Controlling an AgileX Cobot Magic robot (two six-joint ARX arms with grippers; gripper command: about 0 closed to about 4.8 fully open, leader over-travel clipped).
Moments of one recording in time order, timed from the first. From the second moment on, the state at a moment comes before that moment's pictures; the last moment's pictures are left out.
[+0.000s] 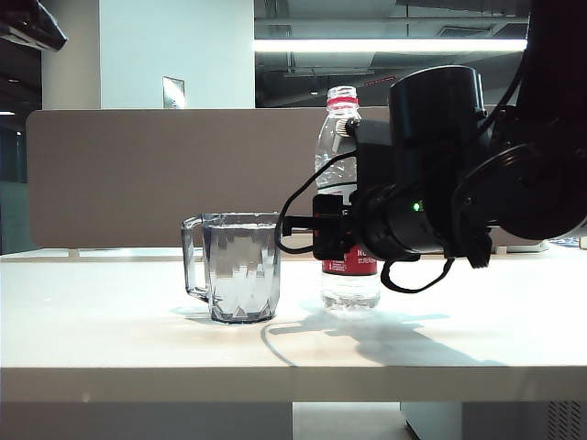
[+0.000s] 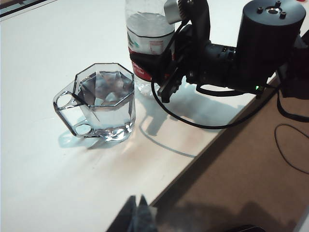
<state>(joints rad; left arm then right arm) -0.50 0.59 0.68 -0.57 0.27 0.14 0.65 1.99 0.70 1.18 0.36 0.07</state>
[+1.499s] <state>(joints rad) -0.50 0.59 0.68 -0.57 0.27 0.14 0.66 1.73 0.42 1.13 0.36 0.00</state>
